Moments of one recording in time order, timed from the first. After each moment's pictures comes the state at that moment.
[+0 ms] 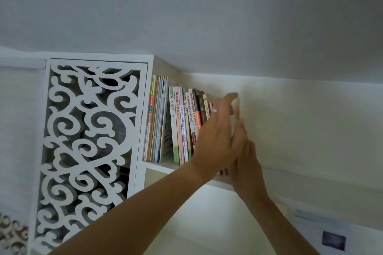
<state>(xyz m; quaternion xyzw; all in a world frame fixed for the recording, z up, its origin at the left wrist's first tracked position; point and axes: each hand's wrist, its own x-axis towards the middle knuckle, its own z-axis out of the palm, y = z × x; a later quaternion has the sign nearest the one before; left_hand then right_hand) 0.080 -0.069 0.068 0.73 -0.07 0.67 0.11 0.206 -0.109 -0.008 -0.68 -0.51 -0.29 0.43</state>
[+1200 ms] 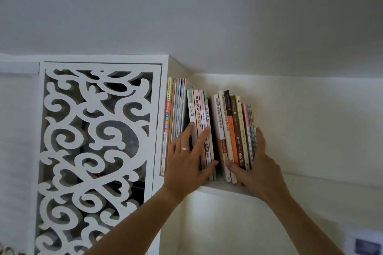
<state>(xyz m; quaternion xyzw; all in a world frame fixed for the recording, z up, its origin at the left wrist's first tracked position) 0.060 0.111 -0.020 0.78 0.15 0.59 -0.12 0.188 -0.067 0.008 -0.74 -0.46 -0.23 0.43</state>
